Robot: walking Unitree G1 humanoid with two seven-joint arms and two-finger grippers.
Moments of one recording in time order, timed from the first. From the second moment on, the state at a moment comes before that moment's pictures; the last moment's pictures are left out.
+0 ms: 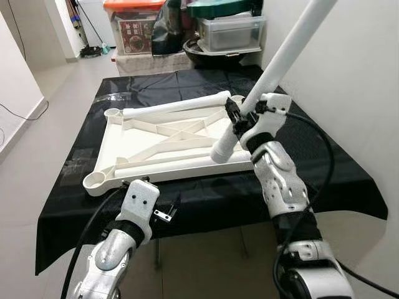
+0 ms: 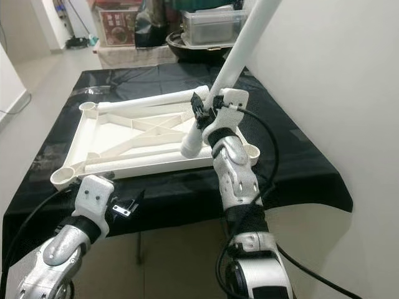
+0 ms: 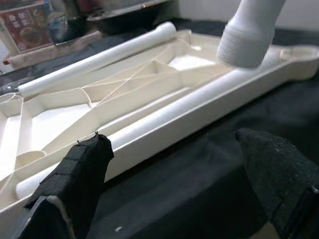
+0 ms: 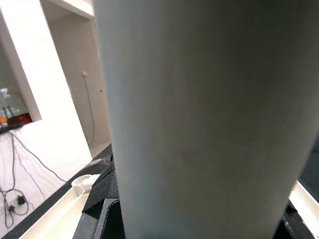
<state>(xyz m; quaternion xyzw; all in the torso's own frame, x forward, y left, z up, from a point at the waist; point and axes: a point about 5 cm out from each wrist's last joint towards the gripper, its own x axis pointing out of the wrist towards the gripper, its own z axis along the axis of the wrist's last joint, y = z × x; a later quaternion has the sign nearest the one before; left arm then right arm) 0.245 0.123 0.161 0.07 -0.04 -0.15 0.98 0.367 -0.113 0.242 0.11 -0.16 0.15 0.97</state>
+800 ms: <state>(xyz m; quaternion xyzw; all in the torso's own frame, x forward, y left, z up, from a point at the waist) 0.247 0.131 0.184 -0.03 -0.09 -0.03 1.00 0.360 -0.105 0.223 0.05 -0.15 0.15 0.98</state>
